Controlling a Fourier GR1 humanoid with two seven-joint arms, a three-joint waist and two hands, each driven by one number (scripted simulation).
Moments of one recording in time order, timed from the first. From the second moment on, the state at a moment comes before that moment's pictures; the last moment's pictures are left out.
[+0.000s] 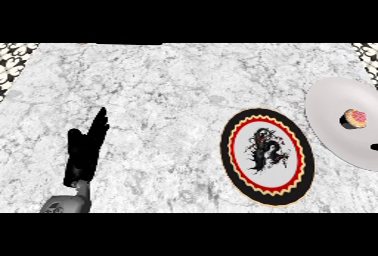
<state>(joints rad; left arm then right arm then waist) -0.07 0.09 -0.02 -1.46 -0.09 0.13 0.23 -0.59 -0.74 -0.59 -0.18 0.38 0.26 -0.80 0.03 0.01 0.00</state>
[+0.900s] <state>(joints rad) -0.04 0.09 -0.02 -1.48 -0.10 0.12 0.22 -0.51 -0.84 -0.62 -0.14 0.34 0.26 -0.83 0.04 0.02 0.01</state>
